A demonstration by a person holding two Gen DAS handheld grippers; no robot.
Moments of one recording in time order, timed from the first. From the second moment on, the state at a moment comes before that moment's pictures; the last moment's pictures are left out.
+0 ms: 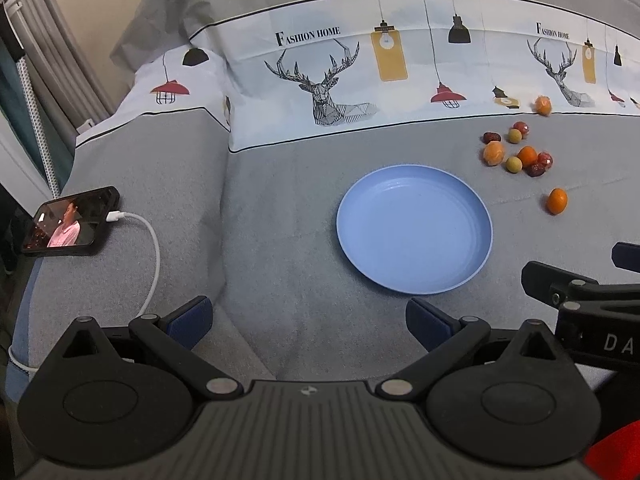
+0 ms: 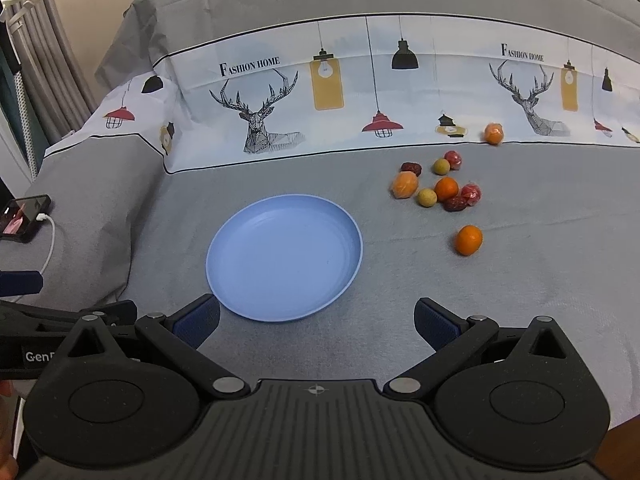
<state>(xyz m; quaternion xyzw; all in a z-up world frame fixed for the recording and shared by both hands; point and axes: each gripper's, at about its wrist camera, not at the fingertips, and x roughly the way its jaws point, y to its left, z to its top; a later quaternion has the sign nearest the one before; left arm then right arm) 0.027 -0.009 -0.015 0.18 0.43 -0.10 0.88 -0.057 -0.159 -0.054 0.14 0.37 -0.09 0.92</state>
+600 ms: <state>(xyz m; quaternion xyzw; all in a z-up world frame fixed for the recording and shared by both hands) 0.033 -0.009 -0.024 0.18 0.44 -0.10 0.87 -0.050 -0.158 -0.060 0.15 0.38 -0.09 0.91</state>
